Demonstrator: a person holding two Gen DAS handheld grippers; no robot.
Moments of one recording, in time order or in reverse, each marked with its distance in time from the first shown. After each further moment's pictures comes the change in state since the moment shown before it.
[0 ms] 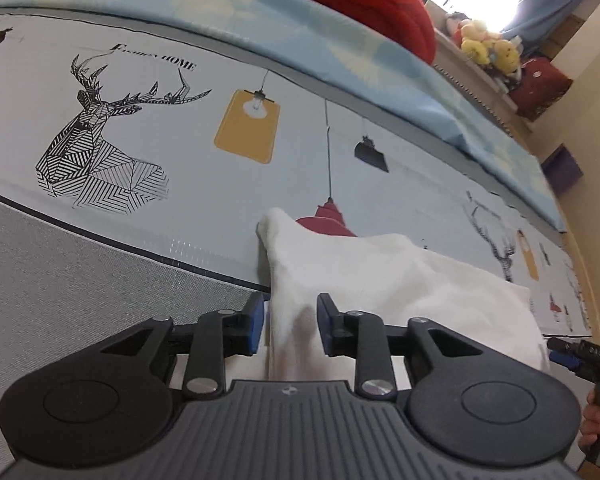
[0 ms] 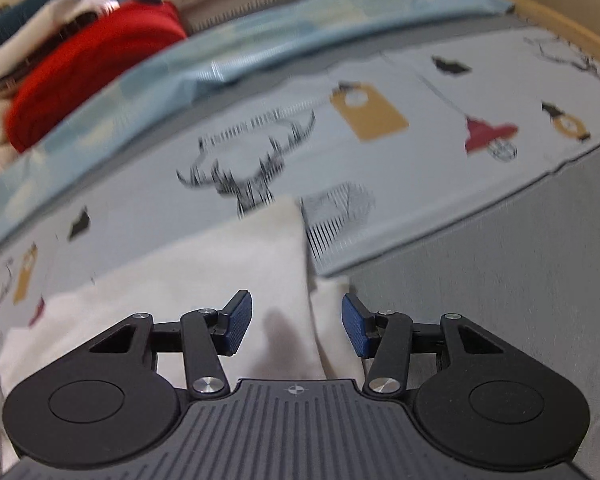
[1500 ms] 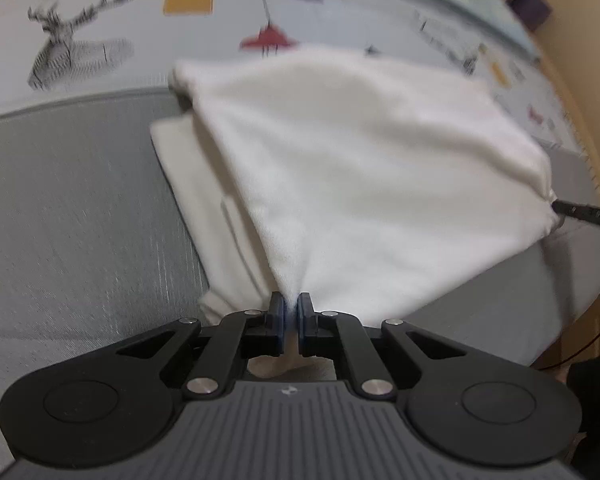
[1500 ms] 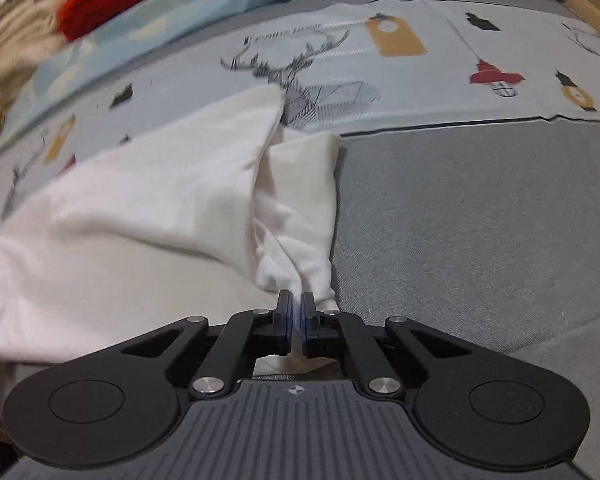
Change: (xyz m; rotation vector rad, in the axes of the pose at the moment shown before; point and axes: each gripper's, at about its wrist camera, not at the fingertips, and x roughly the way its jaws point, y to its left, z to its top) left arm -0.075 -0.015 -0.081 0.269 0.343 -0.017; right arm -0.059 -0.029 -0.059 -0.181 0.178 0.082
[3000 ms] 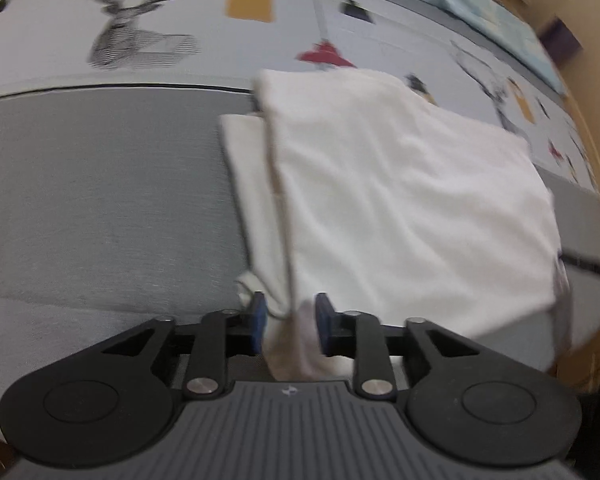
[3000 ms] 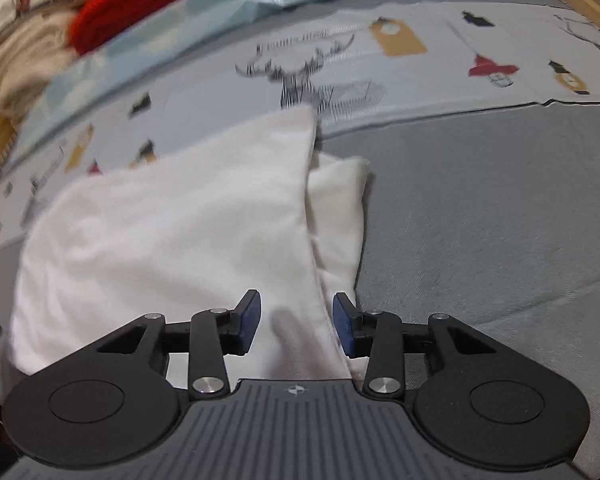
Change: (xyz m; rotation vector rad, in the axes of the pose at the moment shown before) left arm -0.010 0.026 0.006 -0.134 -0.003 0.061; right arm -0.011 0.016 -0.016 0.008 0.003 0.015
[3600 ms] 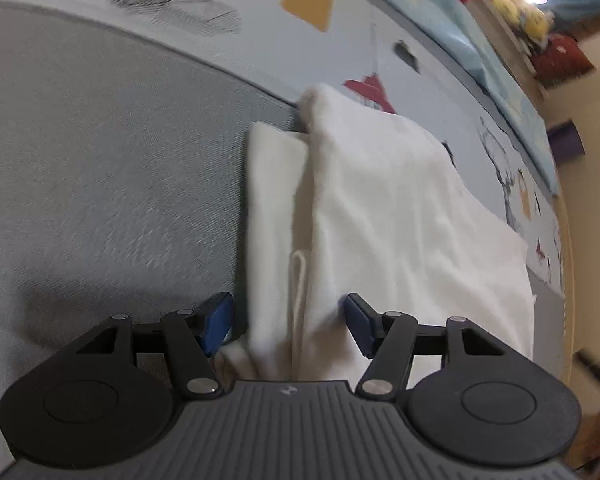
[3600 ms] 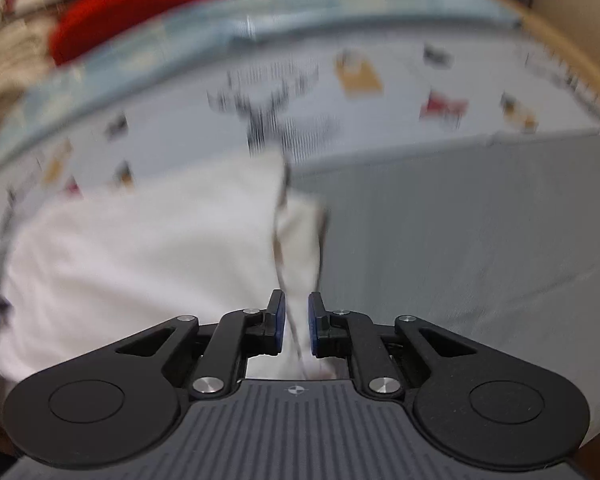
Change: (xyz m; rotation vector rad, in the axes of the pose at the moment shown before) left arm 0.062 0.034 0.025 -0.218 -0.067 -0.174; right arm -0.069 0.004 0.011 0.004 -0.123 -0.104
